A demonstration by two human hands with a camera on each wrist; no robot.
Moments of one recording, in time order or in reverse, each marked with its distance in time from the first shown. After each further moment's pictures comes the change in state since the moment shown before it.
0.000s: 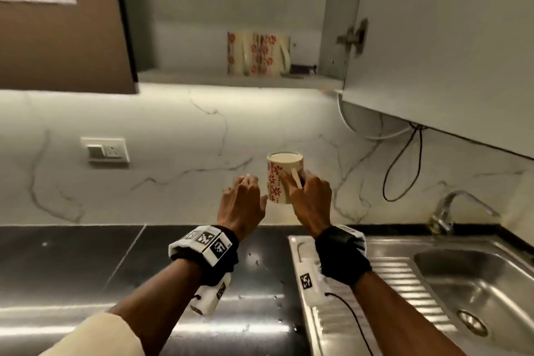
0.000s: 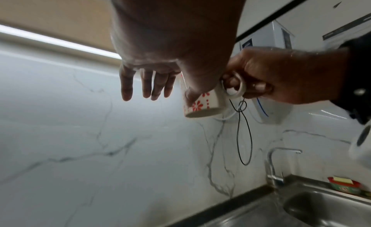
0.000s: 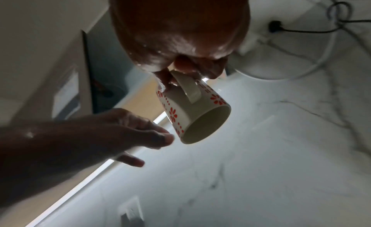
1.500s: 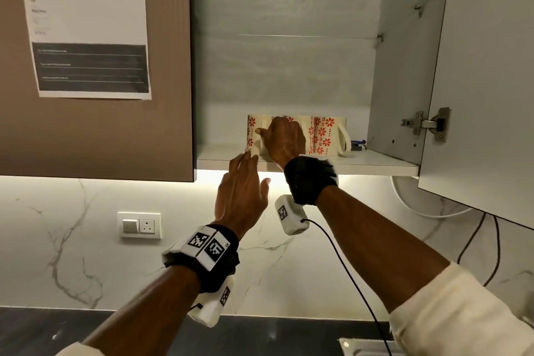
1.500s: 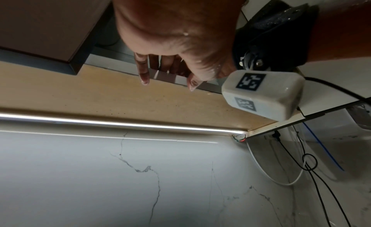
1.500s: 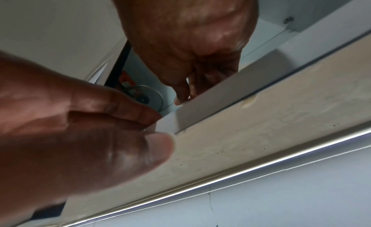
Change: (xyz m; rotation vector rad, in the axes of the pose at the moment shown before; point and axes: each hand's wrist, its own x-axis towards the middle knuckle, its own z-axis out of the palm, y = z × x) left_hand 0.136 -0.110 -0.144 -0.037 0.478 0.045; right_hand 0.243 -0.251 0.094 -0.161 0.070 -0.235
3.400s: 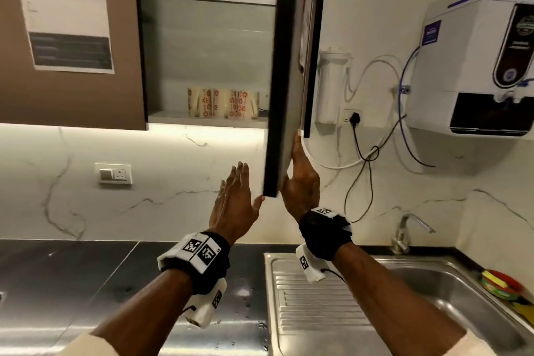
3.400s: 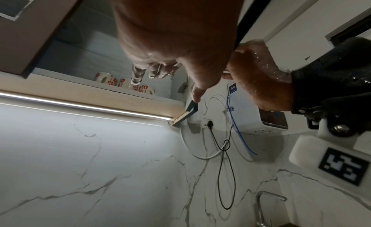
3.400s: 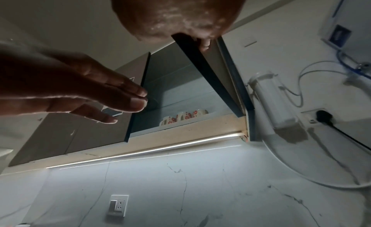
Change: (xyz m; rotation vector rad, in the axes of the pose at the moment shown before) left_hand -0.216 0.239 -0.057 -0.135 -0.247 -0.073; right_hand -0.297 0.162 -0.247 0.284 0.326 -0.273
